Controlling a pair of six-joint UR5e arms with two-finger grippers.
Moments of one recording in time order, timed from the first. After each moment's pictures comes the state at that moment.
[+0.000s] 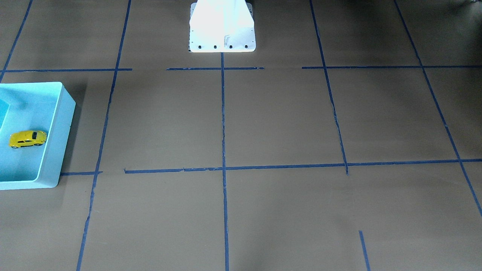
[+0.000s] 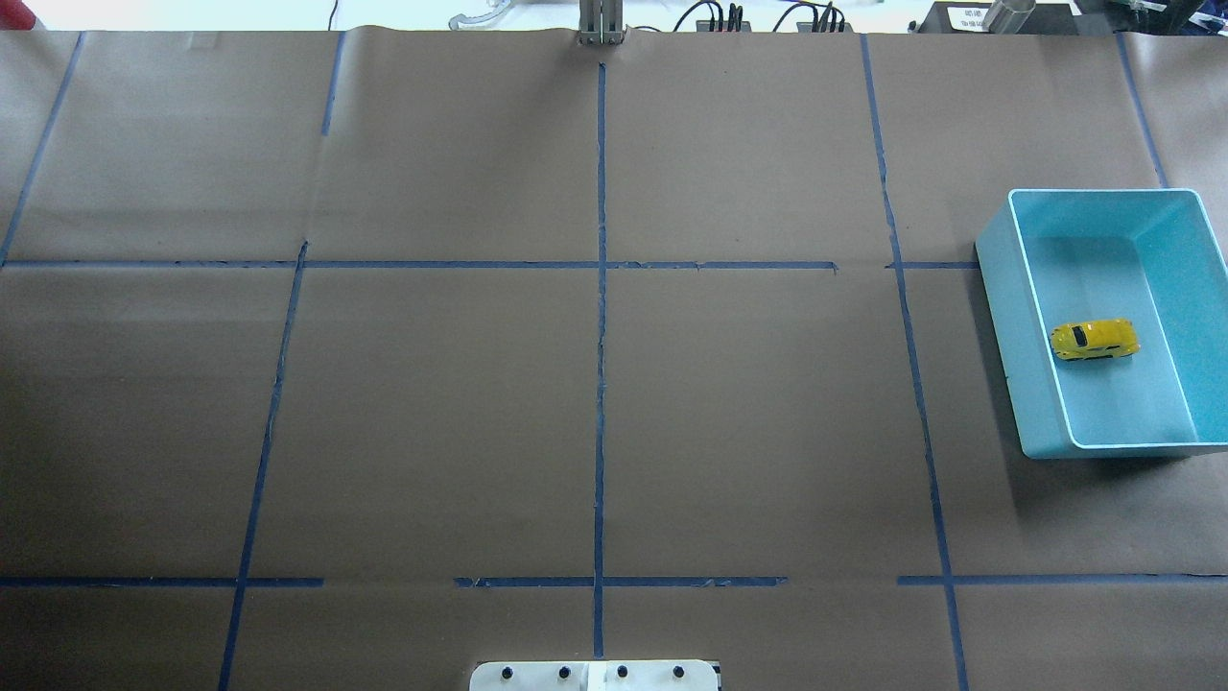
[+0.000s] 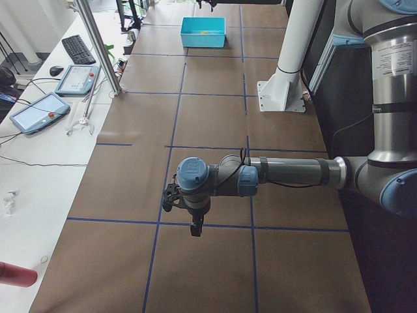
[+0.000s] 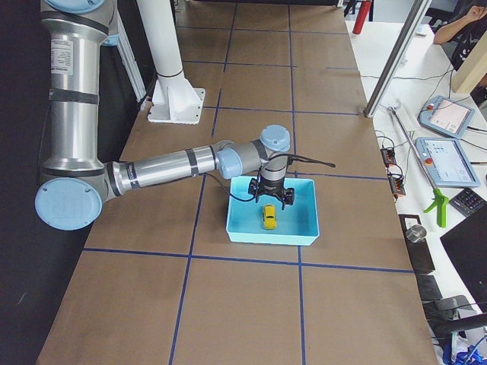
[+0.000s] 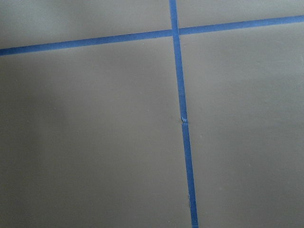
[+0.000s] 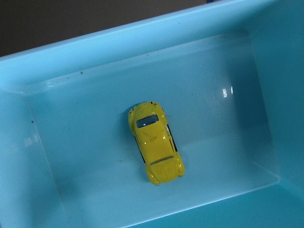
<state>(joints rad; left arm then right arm) -1.56 -1.41 -1.73 -1.55 -2.36 0.12 1.38 -1.68 1.85 -1.52 2.32 -0.70</state>
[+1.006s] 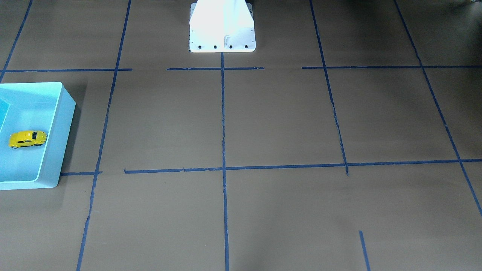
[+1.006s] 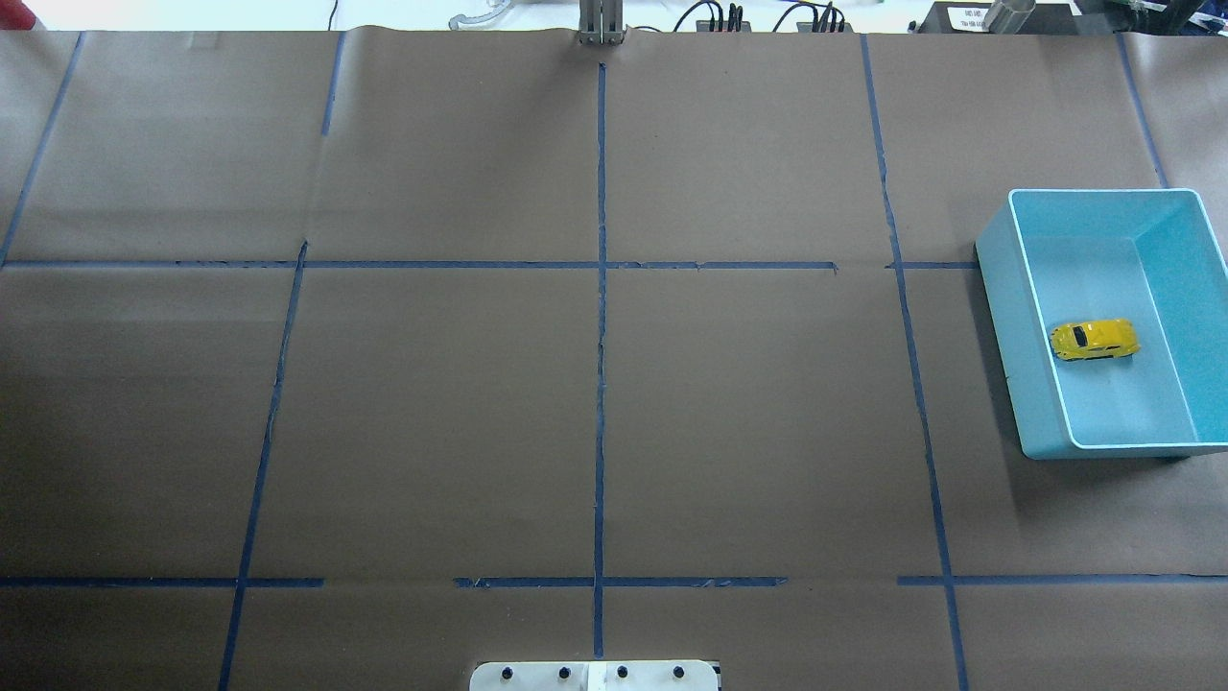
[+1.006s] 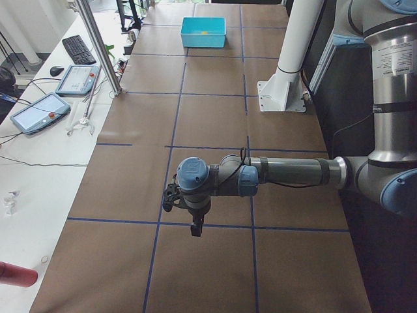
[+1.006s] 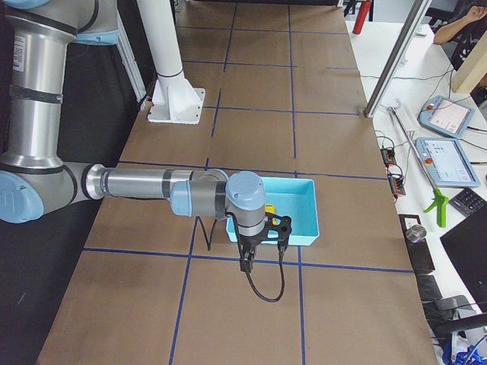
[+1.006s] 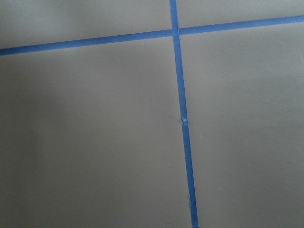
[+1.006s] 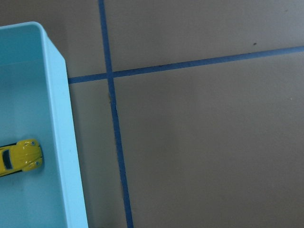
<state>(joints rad) -1.56 -1.41 -1.73 -1.55 -2.36 0.12 1.65 -1.76 1.78 -1.55 2.27 0.18</state>
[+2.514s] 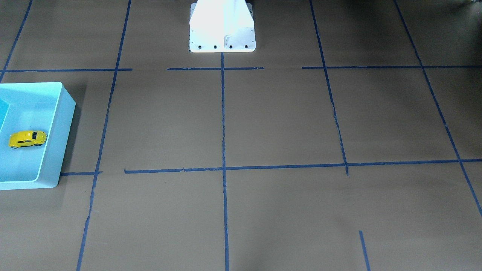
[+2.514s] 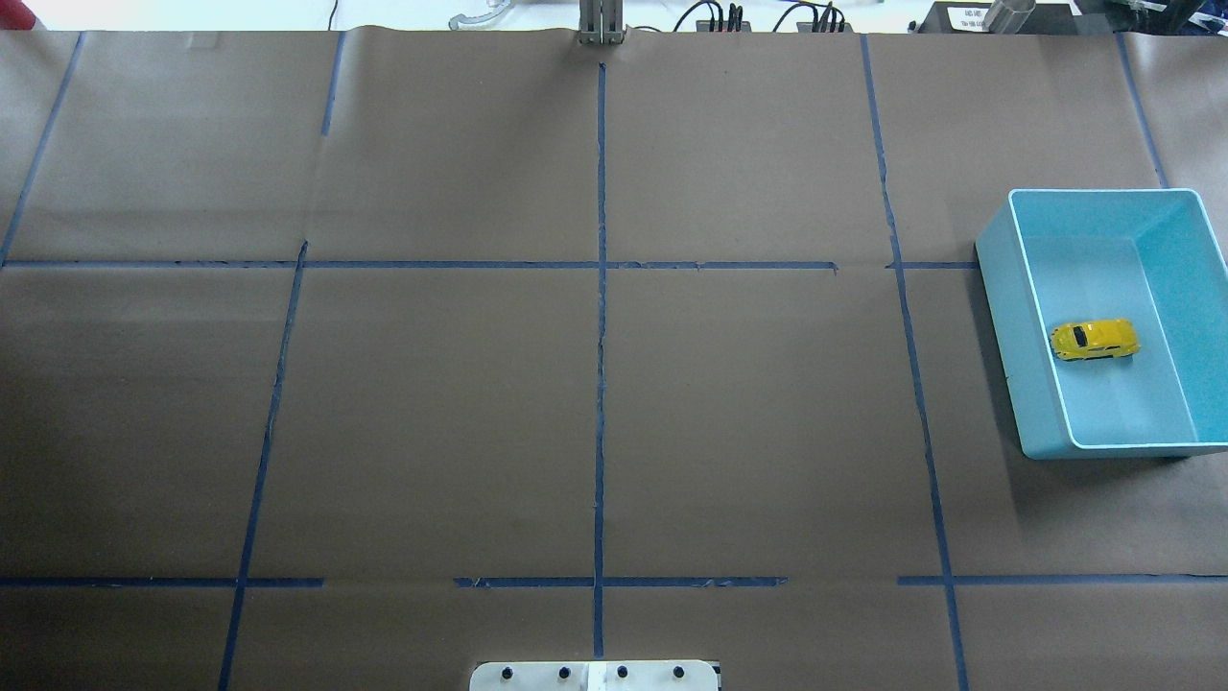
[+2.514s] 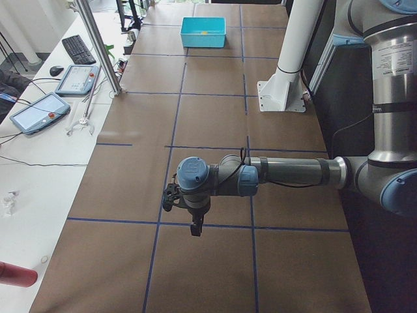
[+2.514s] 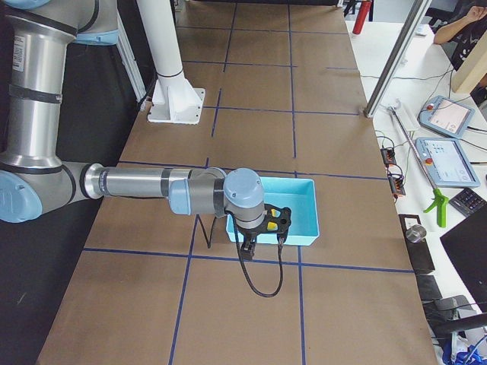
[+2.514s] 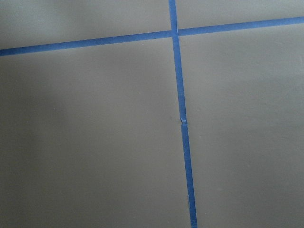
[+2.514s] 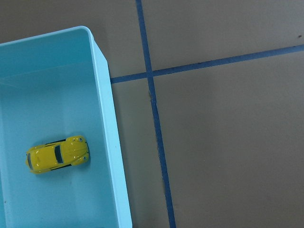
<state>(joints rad) -1.56 -1.41 -1.73 -1.55 -2.36 0.12 1.63 -1.77 1.81 -1.52 2.40 0.15</state>
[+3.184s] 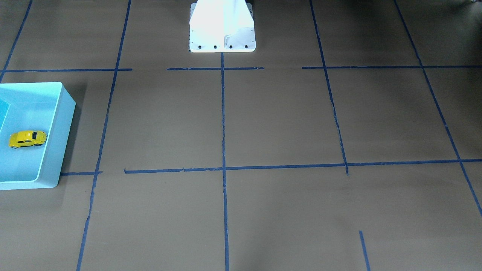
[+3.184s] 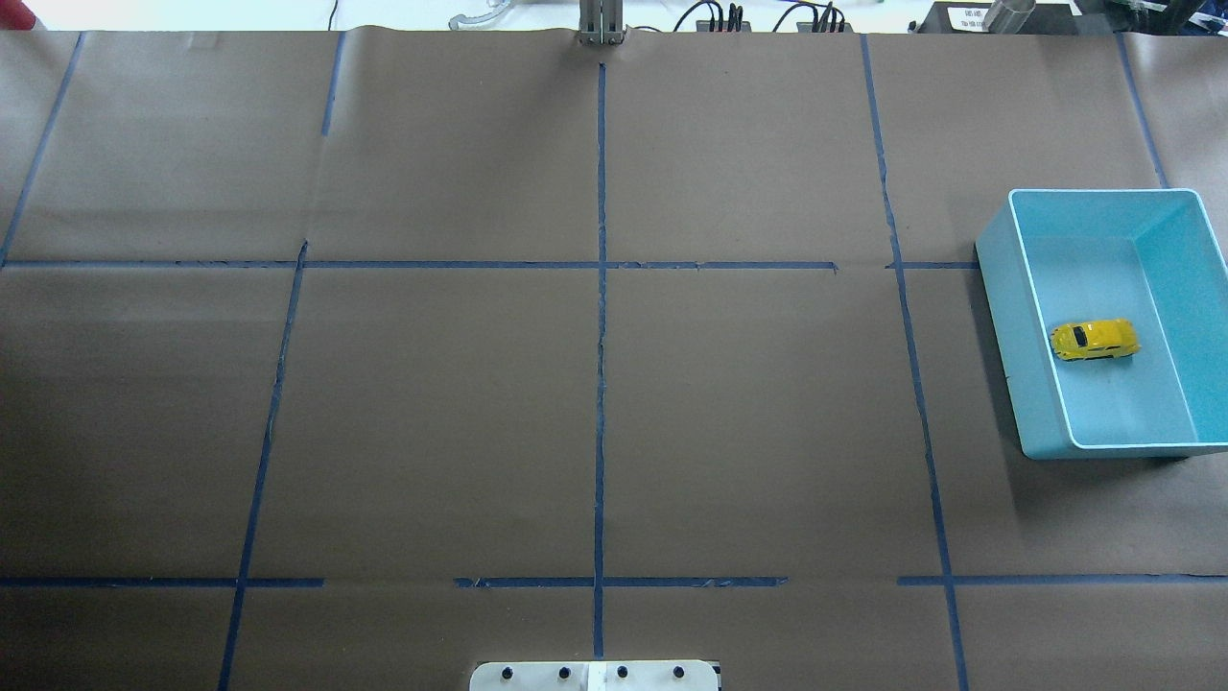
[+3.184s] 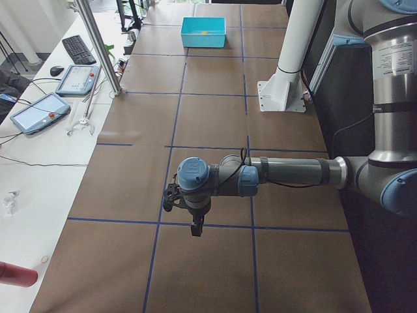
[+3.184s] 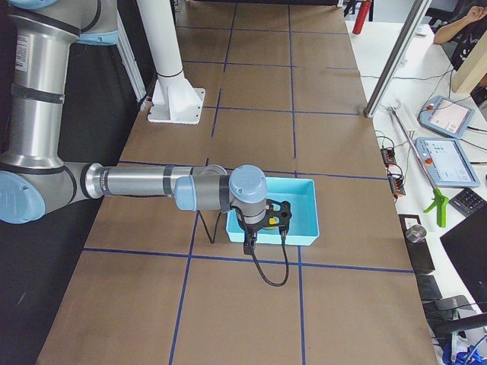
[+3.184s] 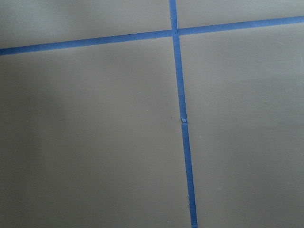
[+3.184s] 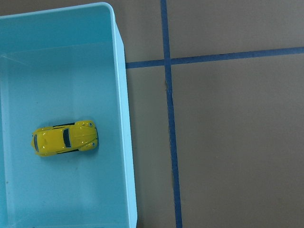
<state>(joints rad) -1.56 -1.41 -1.73 -1.55 -2.36 0.12 1.57 -1.77 1.82 -1.54 2.40 0.13</state>
